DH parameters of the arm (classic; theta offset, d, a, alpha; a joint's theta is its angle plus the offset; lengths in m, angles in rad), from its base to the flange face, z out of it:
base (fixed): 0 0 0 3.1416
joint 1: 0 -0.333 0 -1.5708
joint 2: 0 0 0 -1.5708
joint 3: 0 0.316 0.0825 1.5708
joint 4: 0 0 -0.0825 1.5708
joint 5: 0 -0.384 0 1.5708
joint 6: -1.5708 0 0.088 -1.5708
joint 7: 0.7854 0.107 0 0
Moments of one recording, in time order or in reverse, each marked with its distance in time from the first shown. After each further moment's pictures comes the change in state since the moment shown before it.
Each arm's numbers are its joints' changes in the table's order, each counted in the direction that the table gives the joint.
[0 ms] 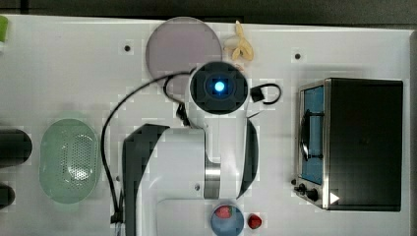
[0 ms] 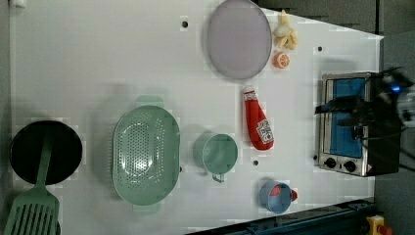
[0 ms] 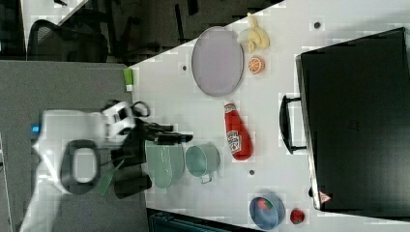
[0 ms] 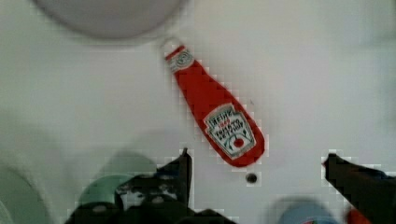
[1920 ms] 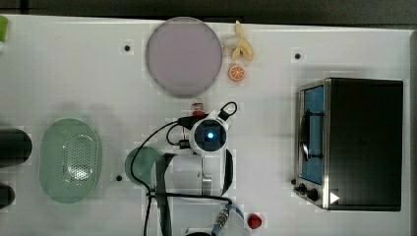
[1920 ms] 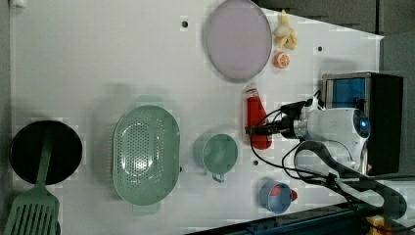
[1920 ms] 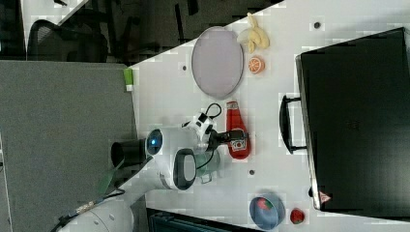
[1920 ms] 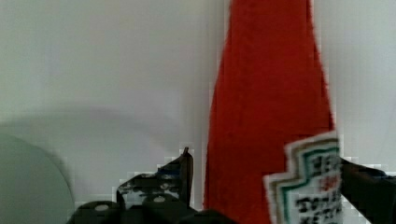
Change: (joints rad) arm -0.015 -0.406 0.001 -0.326 0.014 -0.771 -0.464
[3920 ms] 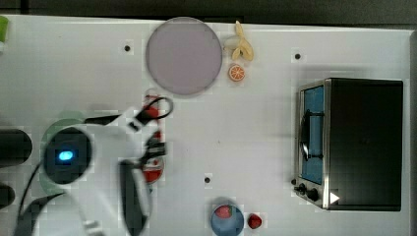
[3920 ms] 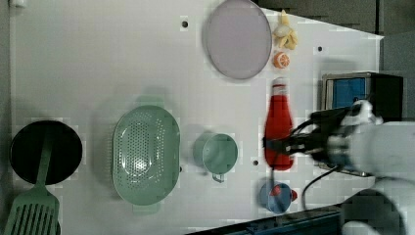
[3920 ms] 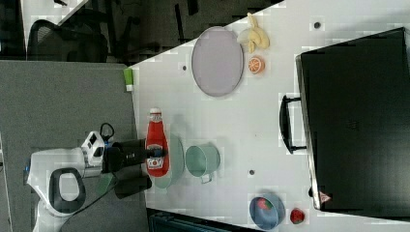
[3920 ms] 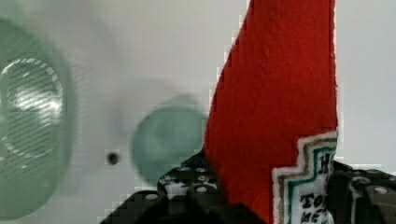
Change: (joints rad) arm -0.058 0.513 0.308 0.164 -0.001 0.664 0.416
